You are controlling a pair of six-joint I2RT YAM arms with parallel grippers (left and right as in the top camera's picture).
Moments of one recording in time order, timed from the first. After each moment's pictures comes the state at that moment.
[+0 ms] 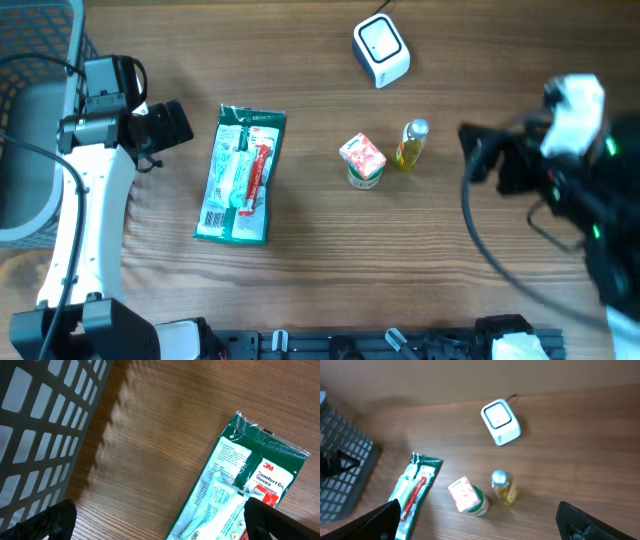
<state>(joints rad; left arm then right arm) 0.14 1.50 1.28 -0.88 -0.12 -0.23 0.10 1.04 1.46 -1.03 -0.26 0.19</state>
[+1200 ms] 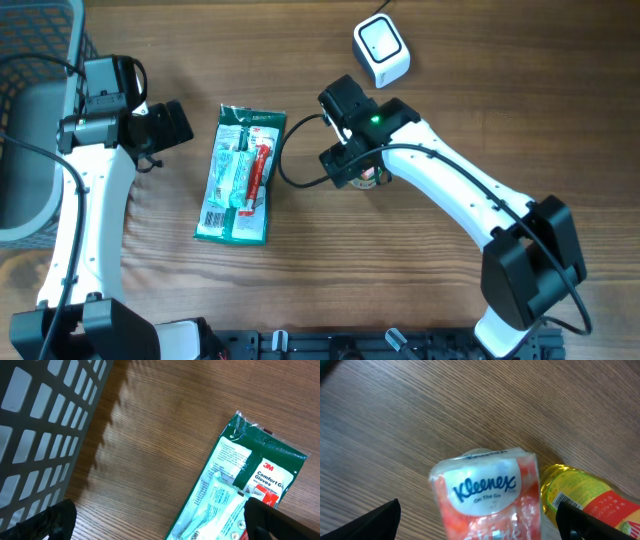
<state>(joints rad) 0.14 1.50 1.28 -0.88 -0.12 -0.23 0.62 1.86 1.46 -0.93 0.14 0.03</state>
